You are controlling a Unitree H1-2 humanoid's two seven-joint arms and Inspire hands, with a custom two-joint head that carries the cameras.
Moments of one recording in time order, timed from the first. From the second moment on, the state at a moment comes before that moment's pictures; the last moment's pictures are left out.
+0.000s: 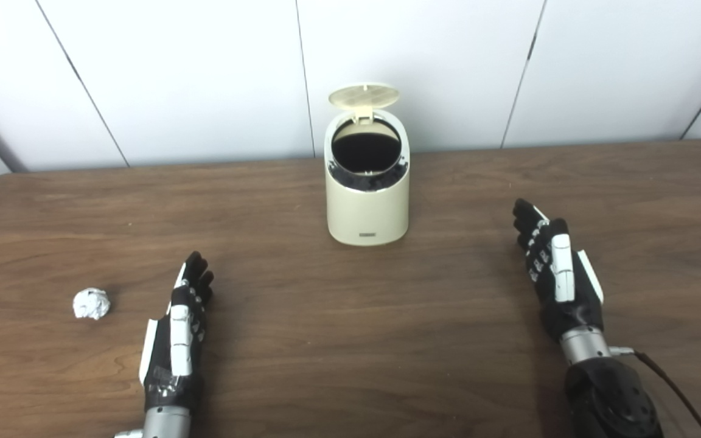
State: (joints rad) left arm 0.18 0.03 0.08 -0.20 -0.12 -0.06 -0.04; right arm -0.03 -0.08 -0.14 -0.09 0.13 0.06 0.06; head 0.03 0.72
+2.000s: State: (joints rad) left arm -0.01 0.17 0.14 -0.53 0.06 0.32 0.01; right arm 0.01 -0.11 -0.15 -0.18 0.25 0.19 0.07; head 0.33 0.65
